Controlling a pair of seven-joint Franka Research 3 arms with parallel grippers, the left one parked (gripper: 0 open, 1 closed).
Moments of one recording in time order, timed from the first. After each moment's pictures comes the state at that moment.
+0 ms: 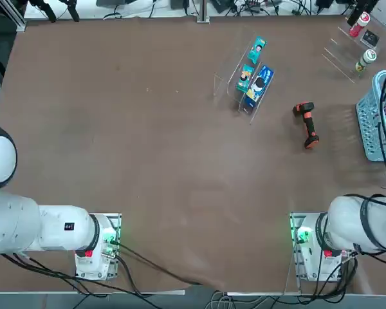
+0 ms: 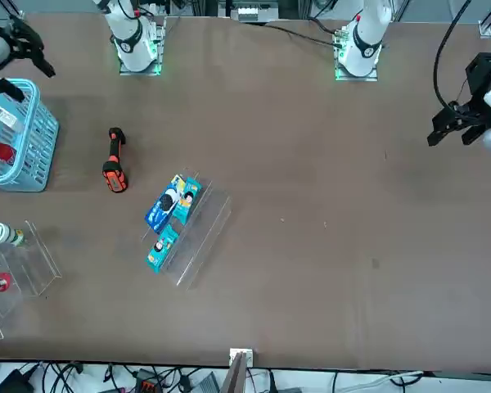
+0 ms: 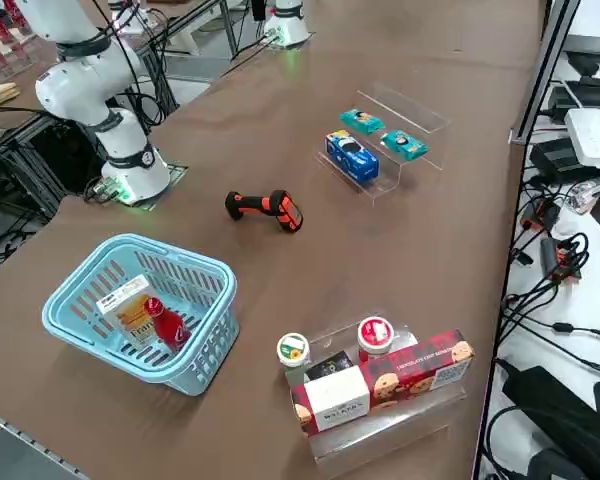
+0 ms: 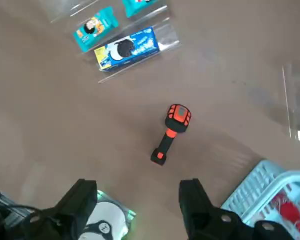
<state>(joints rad) -0.22 -0.09 0.23 -1.51 0.08 1.32 -0.49</state>
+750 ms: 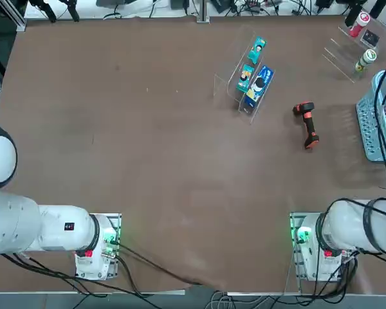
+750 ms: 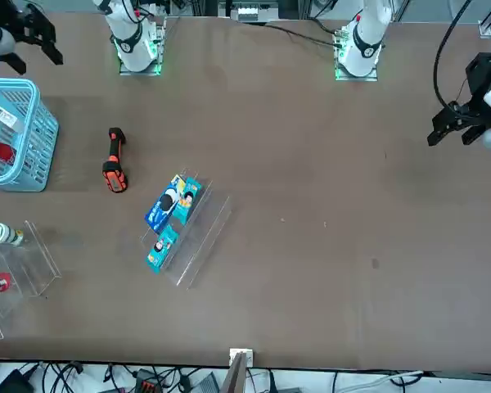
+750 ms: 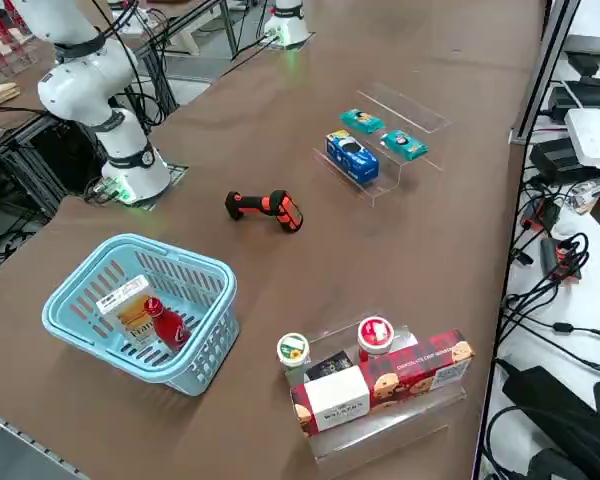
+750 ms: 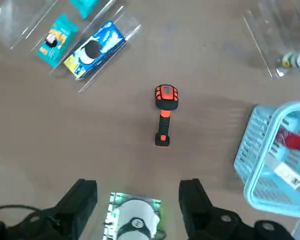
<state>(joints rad) -0.05 -0.14 0.18 -1.52 -0.02 1.28 -0.05</state>
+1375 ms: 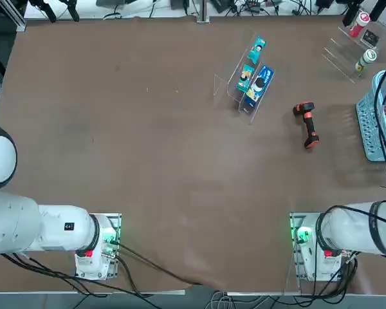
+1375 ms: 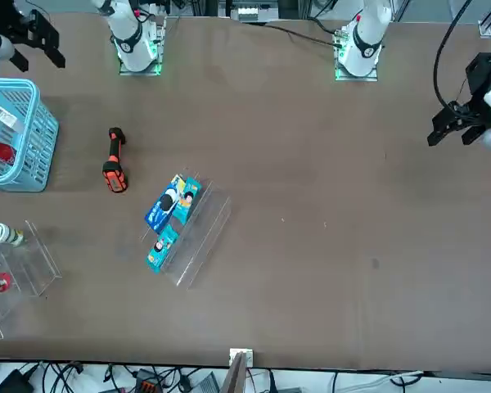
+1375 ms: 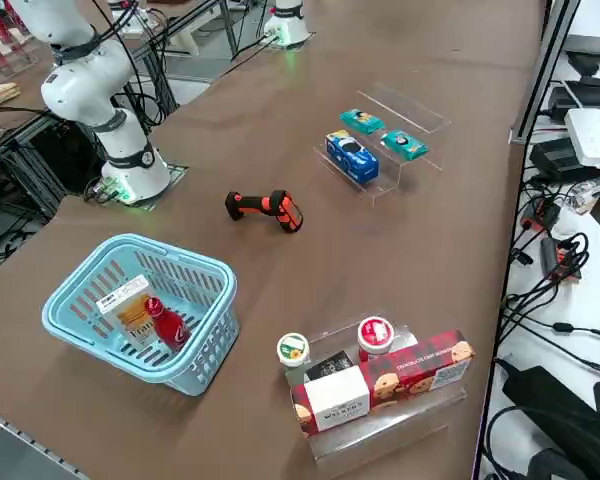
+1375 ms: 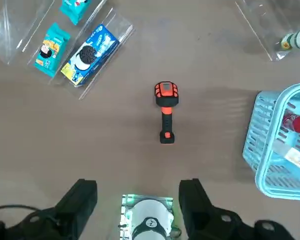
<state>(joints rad) 0.08 -0.14 0.03 -1.53 0.00 1.28 0.04</state>
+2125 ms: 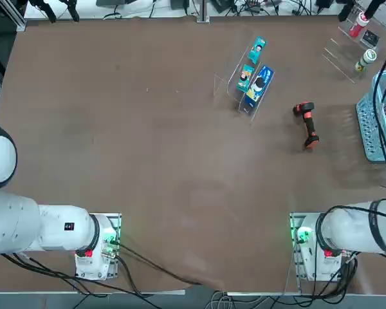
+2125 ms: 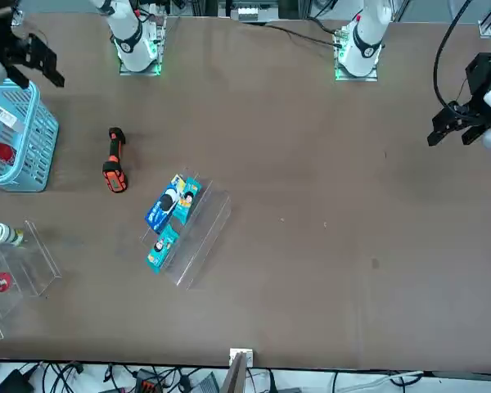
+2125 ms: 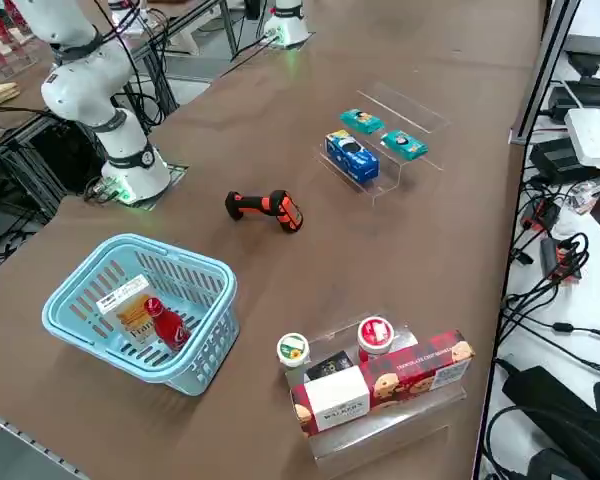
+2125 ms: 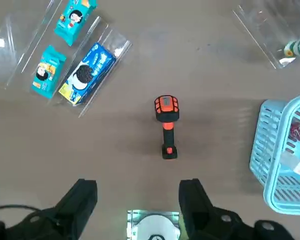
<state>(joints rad) 0.08 -0.06 0.00 -1.50 0.01 1.35 0.04</state>
